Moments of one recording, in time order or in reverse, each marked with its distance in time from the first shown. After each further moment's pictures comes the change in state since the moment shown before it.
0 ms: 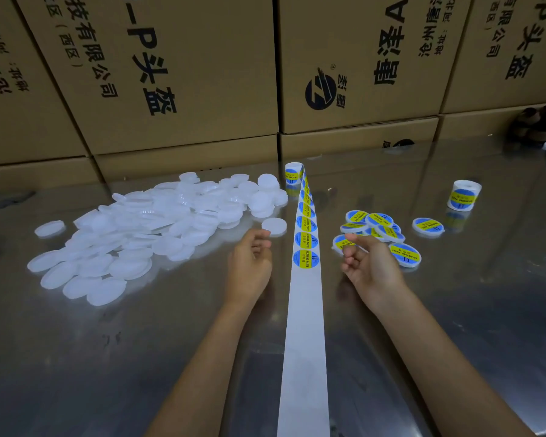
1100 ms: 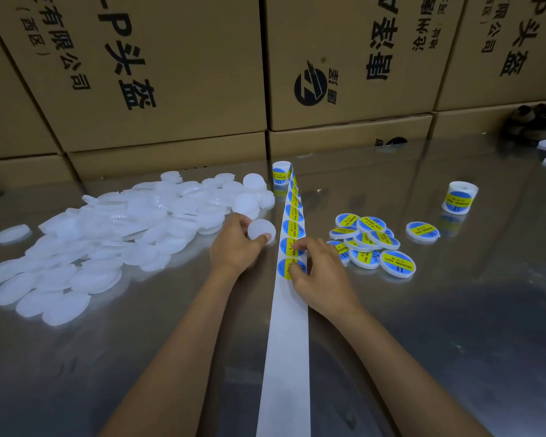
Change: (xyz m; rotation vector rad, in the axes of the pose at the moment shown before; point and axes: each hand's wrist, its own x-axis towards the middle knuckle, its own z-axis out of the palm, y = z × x) left_hand 0.078 -0.020 0.027 0.401 -0.096 -0.101; right_hand 0.022 0.037 0.014 -1.246 -0.172 -0.753
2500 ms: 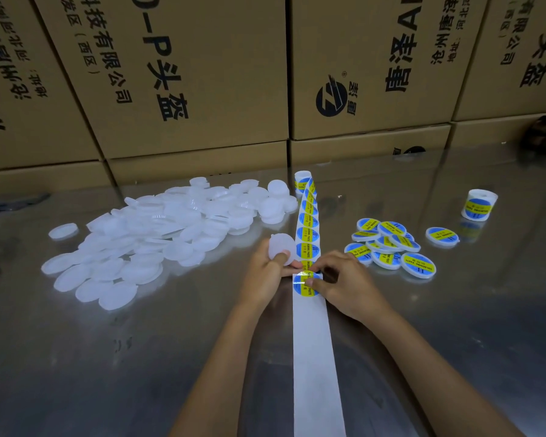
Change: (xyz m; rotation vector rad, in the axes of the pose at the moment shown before) left_hand -0.077 0.010 -0.027 -0.788 -0.247 -0.080; right_hand -0.013 -0.005 -0.007 -0.014 -0.146 -0.011
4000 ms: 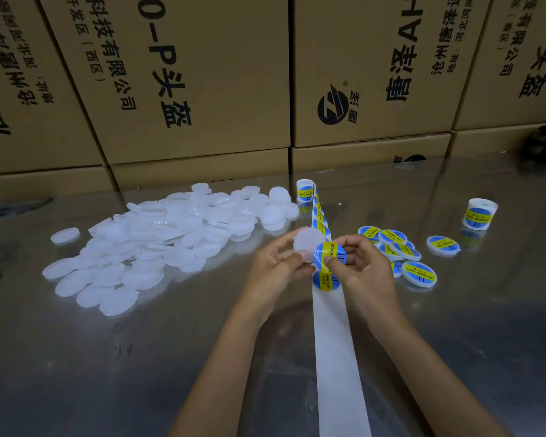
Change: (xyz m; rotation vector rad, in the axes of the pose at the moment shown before) left_hand -0.022 0.032 0.013 -0.172 -0.107 0.084; right_hand -0.007 -0.031 -0.021 0.724 0.316 0.085
